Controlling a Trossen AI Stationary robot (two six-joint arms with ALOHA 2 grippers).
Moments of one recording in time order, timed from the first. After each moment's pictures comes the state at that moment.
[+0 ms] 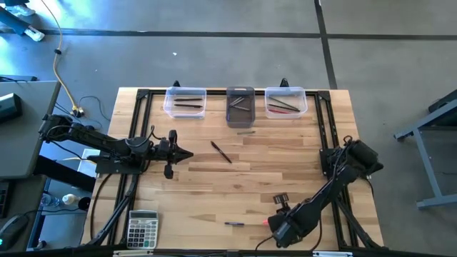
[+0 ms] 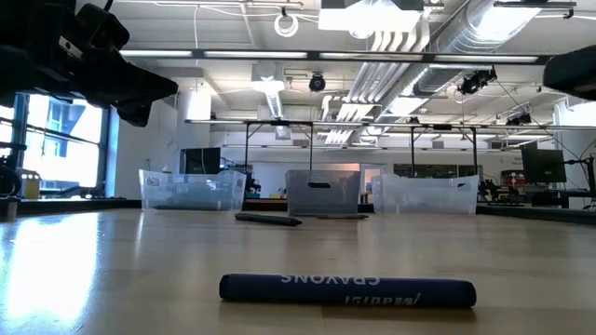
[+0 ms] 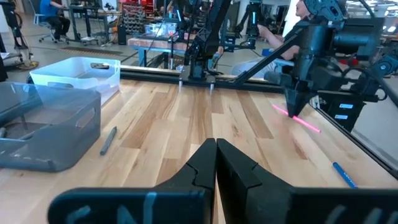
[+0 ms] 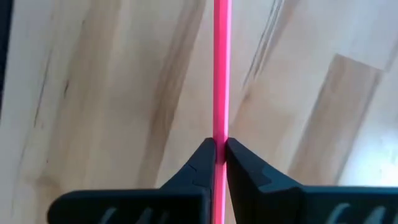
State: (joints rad) left arm -0.03 0.79 0.01 0.70 -0.16 -0.10; right arm 0.82 1.90 1.27 -0.84 0.14 0.49
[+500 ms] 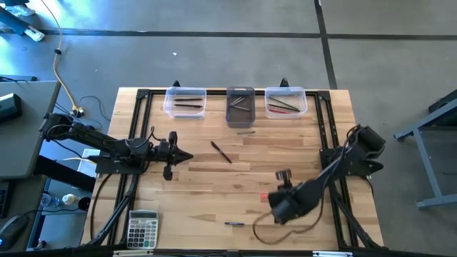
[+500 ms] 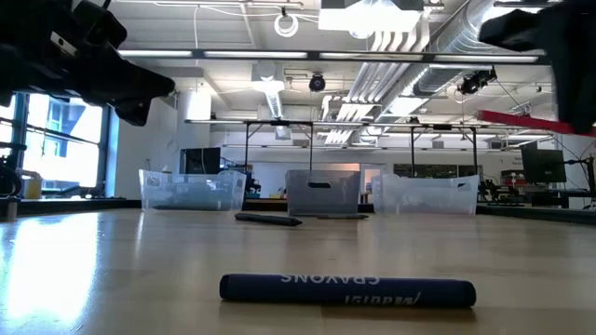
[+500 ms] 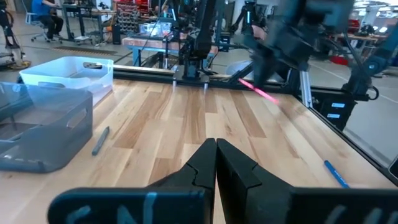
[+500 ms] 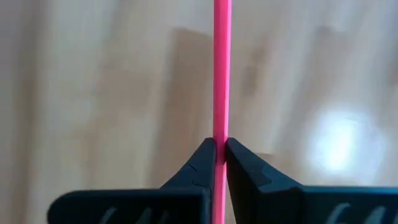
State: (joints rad) left arm -0.06 0.79 0.01 0.70 -0.17 -0.10; right arm 0.69 1.73 1.27 -1.10 0.28 0.44
